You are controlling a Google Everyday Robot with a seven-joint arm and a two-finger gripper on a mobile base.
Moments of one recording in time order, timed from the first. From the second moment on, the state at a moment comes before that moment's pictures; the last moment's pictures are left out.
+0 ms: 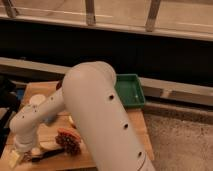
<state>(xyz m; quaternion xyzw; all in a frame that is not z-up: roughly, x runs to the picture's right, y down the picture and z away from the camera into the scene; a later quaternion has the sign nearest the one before) -0.385 0.318 0.710 -0.49 0.00 0.32 0.81</state>
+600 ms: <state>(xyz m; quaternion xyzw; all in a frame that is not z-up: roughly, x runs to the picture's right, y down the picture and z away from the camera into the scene) -0.383 0.324 0.721 -0.46 0.04 0.33 0.82</state>
